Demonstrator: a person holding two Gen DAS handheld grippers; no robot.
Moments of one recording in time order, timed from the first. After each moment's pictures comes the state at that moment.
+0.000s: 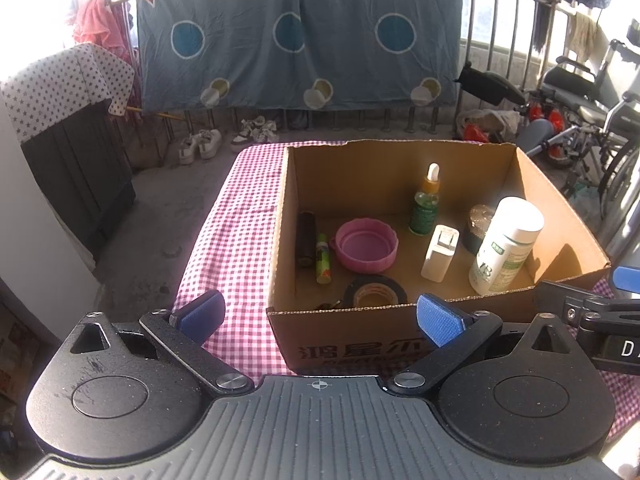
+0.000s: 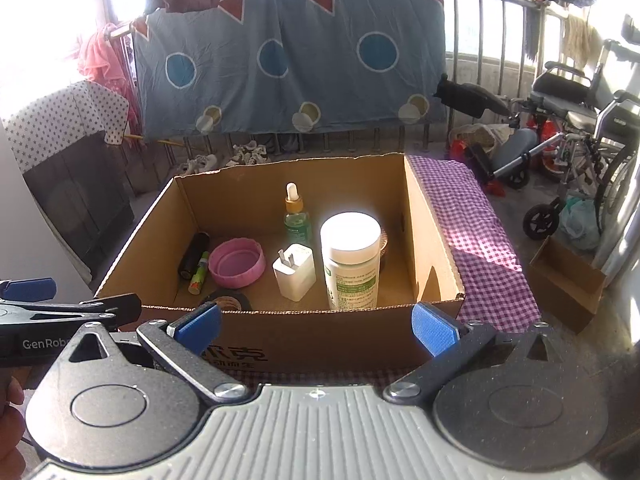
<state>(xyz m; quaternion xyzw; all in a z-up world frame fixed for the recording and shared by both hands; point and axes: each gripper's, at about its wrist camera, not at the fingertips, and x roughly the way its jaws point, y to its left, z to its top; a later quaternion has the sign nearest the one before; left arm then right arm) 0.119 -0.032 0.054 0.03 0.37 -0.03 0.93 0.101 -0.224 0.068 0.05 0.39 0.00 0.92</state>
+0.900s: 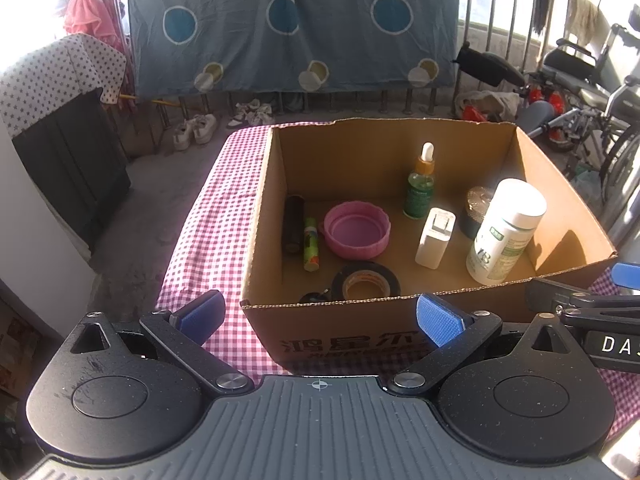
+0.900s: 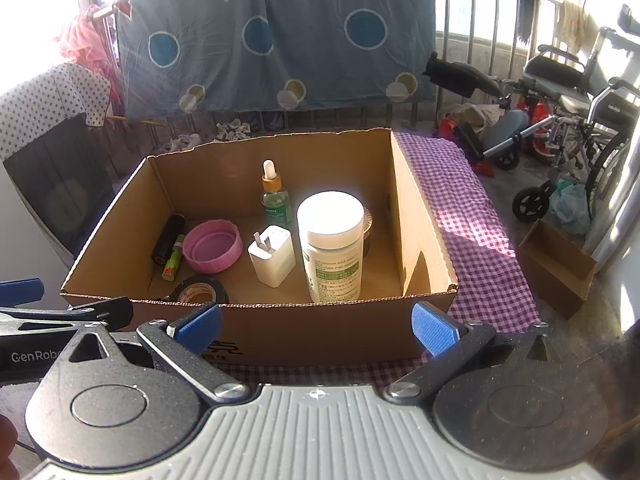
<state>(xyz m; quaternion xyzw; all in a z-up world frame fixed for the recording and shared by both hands) 0.129 -0.046 0.047 0.04 0.39 -0.03 0.92 0.114 -0.230 0.057 0.03 0.42 -0.02 0.91</state>
